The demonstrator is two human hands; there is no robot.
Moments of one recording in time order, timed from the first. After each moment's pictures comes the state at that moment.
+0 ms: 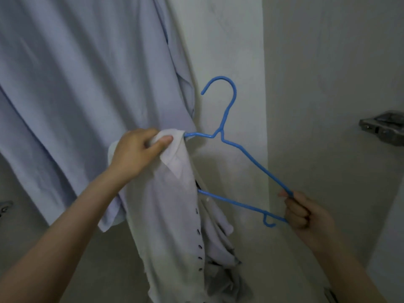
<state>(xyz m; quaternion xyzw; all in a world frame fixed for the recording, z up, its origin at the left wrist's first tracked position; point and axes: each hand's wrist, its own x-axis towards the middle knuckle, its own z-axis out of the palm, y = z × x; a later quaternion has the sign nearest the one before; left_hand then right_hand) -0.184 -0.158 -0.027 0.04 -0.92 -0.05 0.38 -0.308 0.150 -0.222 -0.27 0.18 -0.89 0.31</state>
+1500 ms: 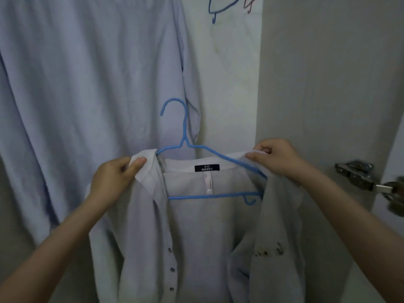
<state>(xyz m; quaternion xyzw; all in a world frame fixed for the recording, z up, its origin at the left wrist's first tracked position) -0.162 -0.190 -0.057 0.18 -0.86 -0.19 0.43 -0.367 0.115 -0.036 -0.38 0.81 -0.42 -0.18</state>
